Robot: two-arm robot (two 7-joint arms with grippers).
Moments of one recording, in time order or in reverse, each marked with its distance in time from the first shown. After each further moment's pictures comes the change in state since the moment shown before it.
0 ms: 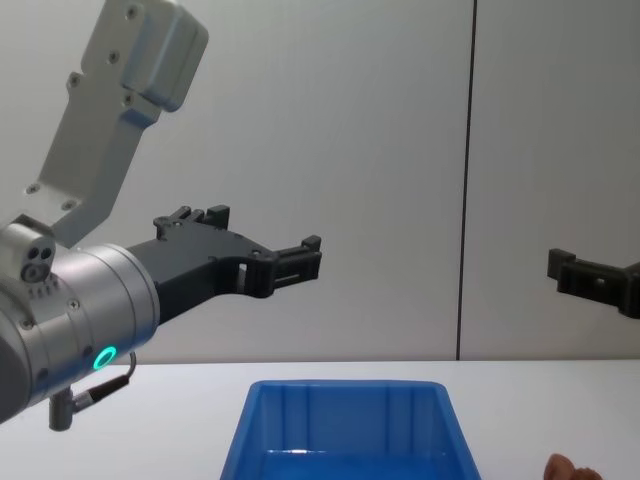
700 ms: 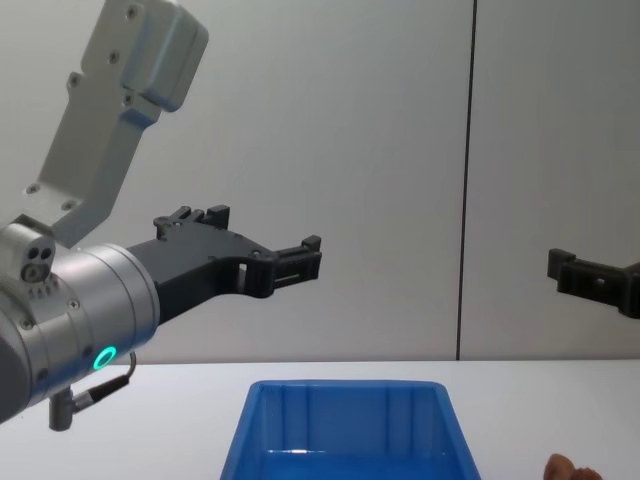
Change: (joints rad) left arm 0.000 0.000 0.000 0.000 0.000 0.000 0.000; right arm 0.000 0.000 0.000 0.000 0.000 0.000 0.000
